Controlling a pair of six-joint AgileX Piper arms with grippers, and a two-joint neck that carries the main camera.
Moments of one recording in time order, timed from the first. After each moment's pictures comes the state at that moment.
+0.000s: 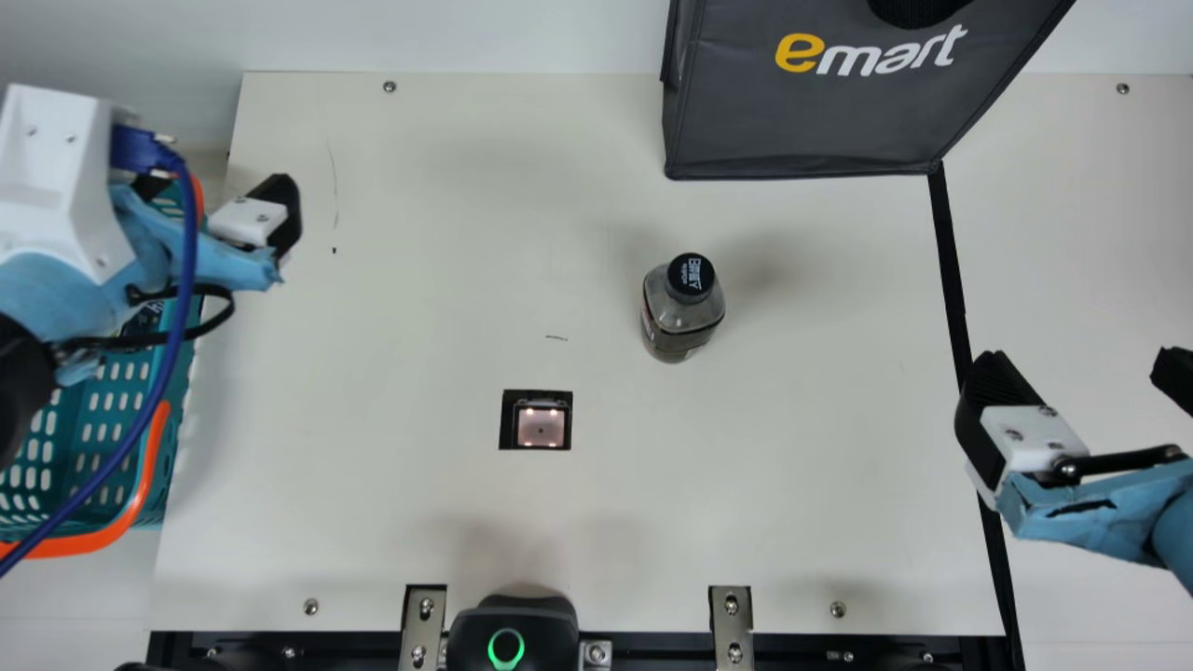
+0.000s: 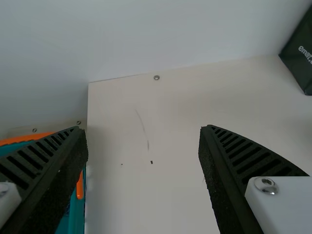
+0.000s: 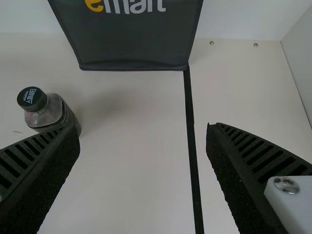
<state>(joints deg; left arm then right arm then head) -7.6 64.4 -57.7 -0.9 34.0 4.0 0.7 42.6 -69.7 -0.8 69.5 -2.3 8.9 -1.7</state>
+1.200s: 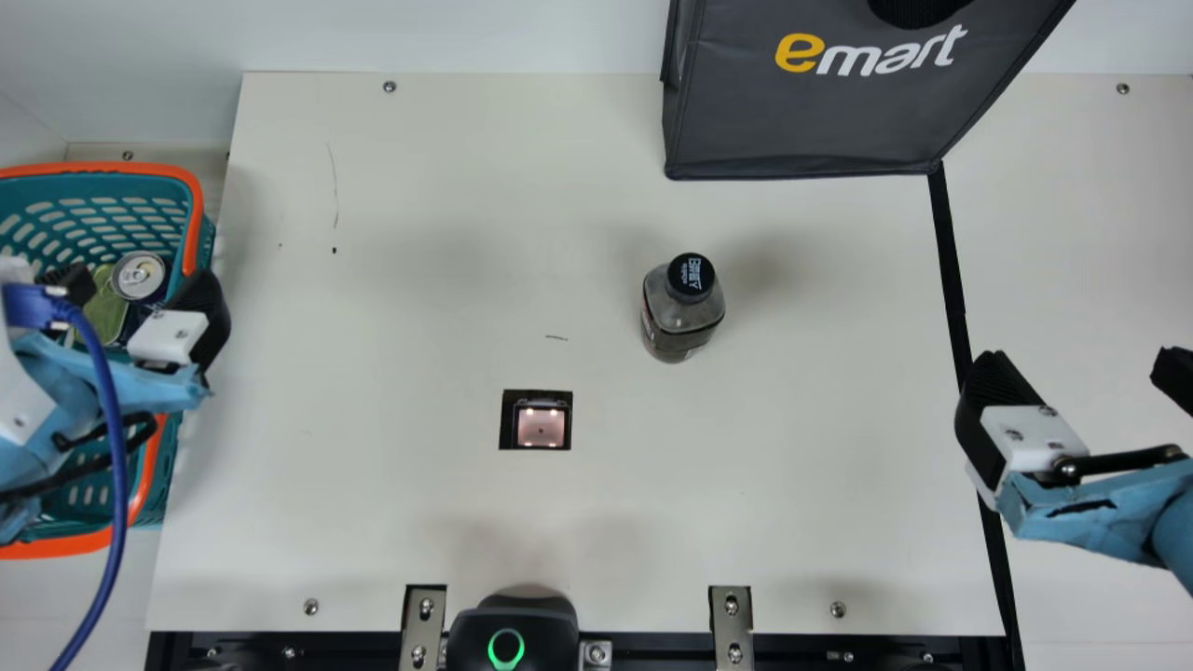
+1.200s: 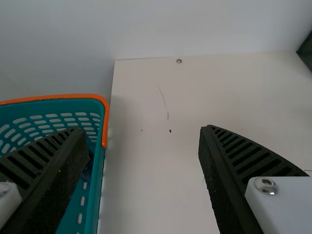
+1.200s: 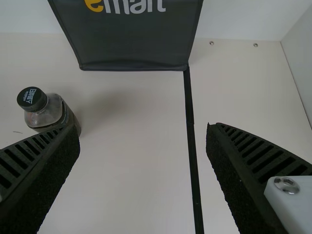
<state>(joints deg) 5.6 45.2 -40.5 -15.6 32.9 18.9 0.7 42.6 -69.7 -0.8 69.5 -2.3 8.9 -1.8</state>
